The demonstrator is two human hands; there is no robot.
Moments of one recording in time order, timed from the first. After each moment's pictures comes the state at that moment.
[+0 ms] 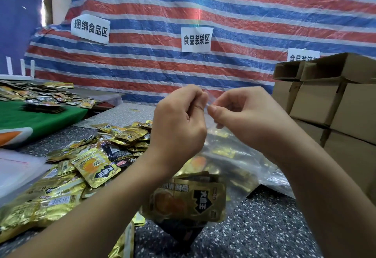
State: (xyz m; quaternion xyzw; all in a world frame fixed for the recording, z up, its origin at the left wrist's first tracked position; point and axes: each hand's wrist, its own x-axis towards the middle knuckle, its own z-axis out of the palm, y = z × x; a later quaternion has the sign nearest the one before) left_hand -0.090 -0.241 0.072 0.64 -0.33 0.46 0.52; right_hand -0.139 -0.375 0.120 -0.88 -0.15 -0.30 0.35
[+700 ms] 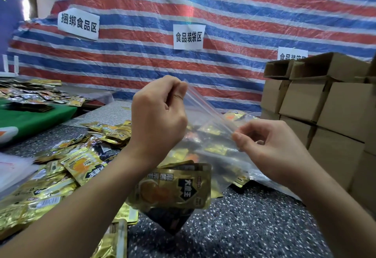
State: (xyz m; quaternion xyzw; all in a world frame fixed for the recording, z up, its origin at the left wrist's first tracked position) left_hand -0.085 -0.227 0.078 0.63 -0.30 0.53 0.48; right_hand -0.154 -0.431 0.073 -0.88 -0.11 -0.32 0.32
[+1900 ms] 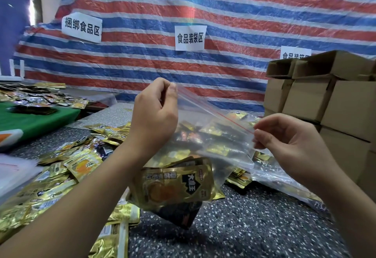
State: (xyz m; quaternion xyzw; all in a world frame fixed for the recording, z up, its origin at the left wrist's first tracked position) left_hand -0.064 -0.224 0.077 0.66 -0.29 0.42 0.55; right_hand -0.162 -0.457 0.071 -0.81 -0.16 -0.34 0.45
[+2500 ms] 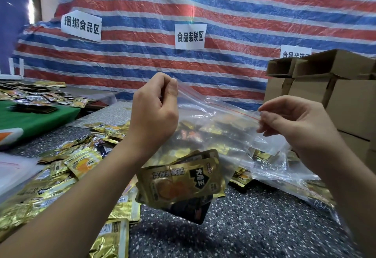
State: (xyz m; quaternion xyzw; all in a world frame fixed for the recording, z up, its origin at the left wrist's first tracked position) left_hand -0.068 -0.223 0.078 0.65 -0.31 0.45 0.53; right_hand -0.154 -0.460 0.097 -0.78 -0.15 -0.35 0.50
